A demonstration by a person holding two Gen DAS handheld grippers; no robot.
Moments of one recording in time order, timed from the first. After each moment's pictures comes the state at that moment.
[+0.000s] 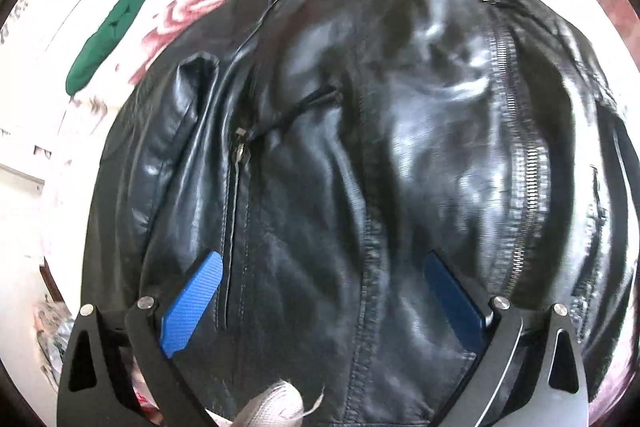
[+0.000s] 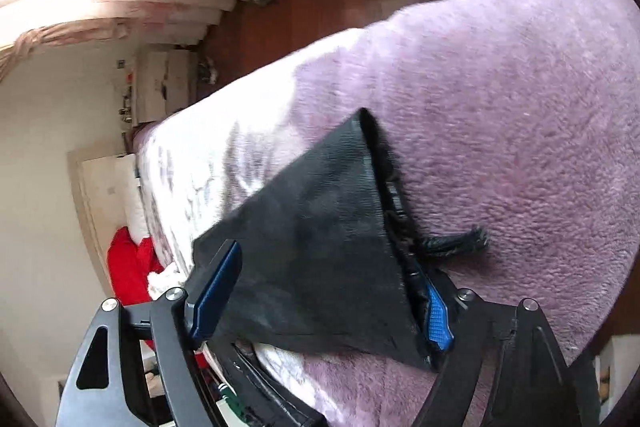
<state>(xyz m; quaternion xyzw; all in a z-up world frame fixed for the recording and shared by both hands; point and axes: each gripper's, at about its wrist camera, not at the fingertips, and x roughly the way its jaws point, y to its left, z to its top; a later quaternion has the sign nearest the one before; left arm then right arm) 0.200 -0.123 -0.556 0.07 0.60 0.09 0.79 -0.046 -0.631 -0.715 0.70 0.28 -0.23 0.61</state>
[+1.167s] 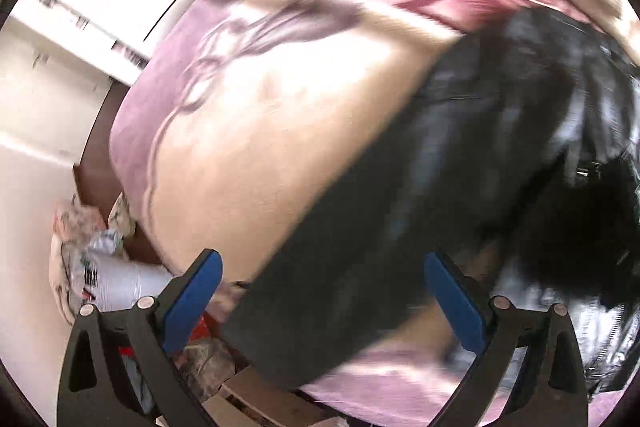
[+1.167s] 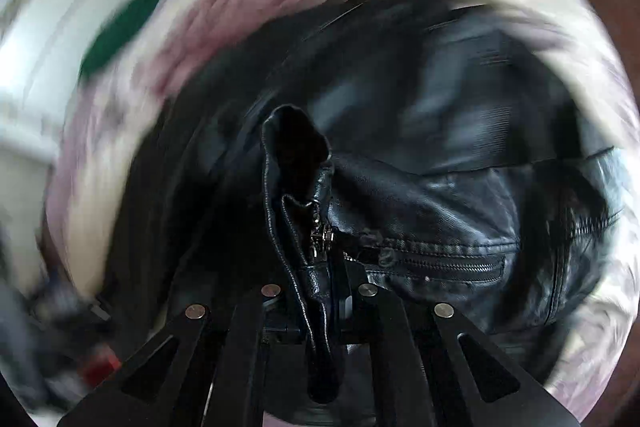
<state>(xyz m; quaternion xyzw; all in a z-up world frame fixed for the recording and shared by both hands) 0.162 0.177 -0.509 -0.02 0.63 0.26 0.73 0.292 -0.007 -0.601 -0.05 0.64 0.16 0.75</state>
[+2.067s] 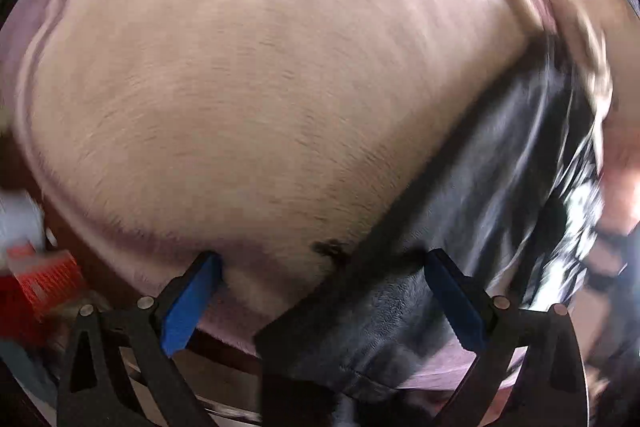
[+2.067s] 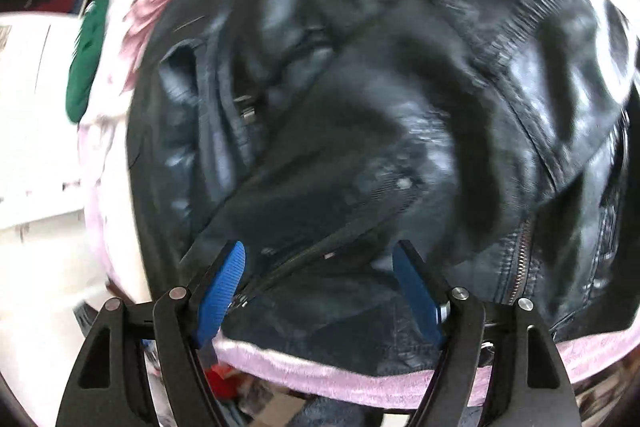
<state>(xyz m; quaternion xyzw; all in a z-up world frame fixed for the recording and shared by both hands) 0.073 0.295 -0.618 -0.26 0.67 0.06 0.69 0.184 -0.032 -0.665 0.23 0.71 0.06 0.66</state>
